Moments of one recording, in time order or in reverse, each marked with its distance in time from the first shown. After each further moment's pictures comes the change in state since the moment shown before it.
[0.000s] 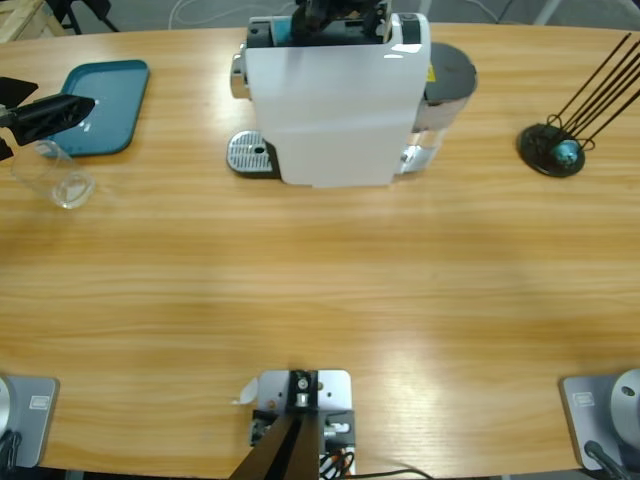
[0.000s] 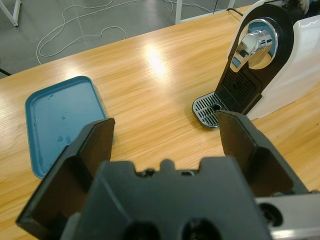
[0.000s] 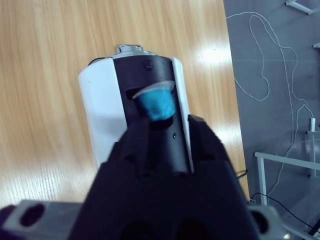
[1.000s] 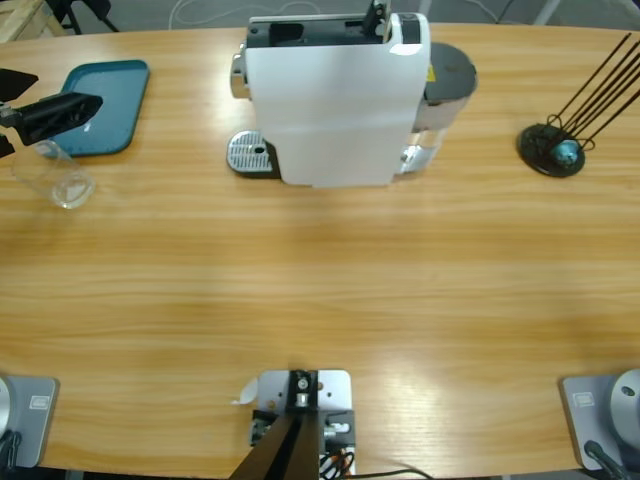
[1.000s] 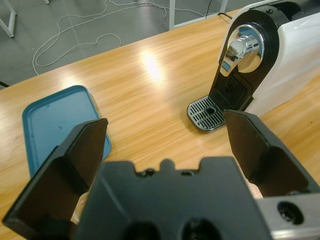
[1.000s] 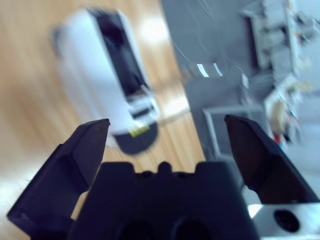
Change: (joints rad) arm 0 0.000 0.000 0.002 -0.029 -0.026 0.038; arm 1 0.243 -0.353 0.032 0.275 -0.578 0.214
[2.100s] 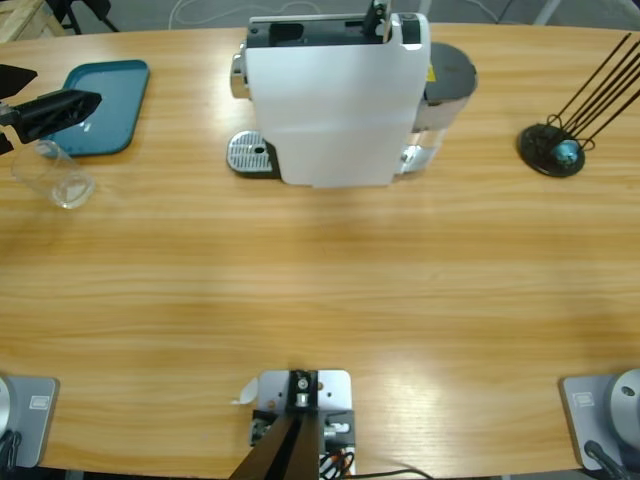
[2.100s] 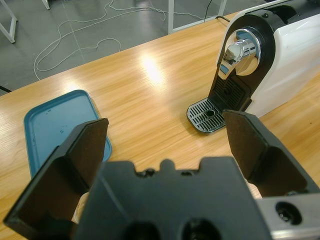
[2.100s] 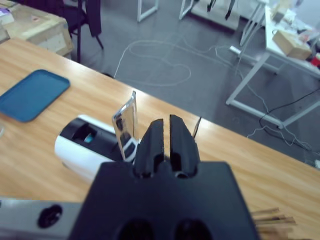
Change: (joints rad) arm 0 0.000 -0.003 0.004 -0.018 -0.006 0.015; arm 1 -0.048 -0.115 0.327 -0.568 -0.074 0.560
